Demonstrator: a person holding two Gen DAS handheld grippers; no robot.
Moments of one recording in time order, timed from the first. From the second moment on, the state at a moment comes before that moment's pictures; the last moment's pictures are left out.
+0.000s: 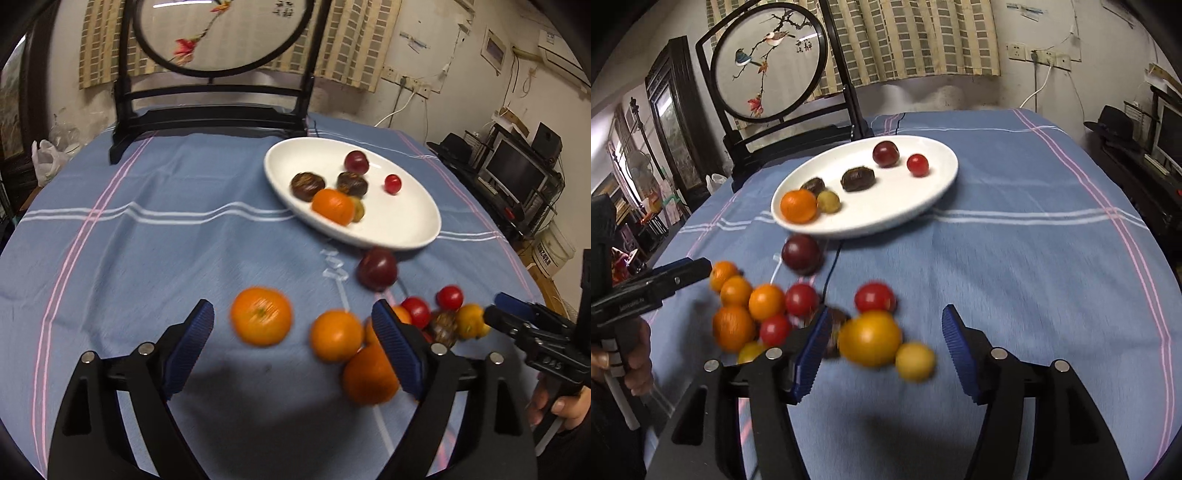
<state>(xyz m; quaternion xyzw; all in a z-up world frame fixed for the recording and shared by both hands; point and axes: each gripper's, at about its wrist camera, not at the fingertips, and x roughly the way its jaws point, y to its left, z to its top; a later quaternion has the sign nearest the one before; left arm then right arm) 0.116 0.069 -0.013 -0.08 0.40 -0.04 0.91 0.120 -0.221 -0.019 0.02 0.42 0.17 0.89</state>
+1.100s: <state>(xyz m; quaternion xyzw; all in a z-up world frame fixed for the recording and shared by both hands) 0.112 0.090 -0.028 -0.07 0.42 -0.02 0.91 0.115 -0.201 -0.042 -0.07 0.46 0.18 0.87</state>
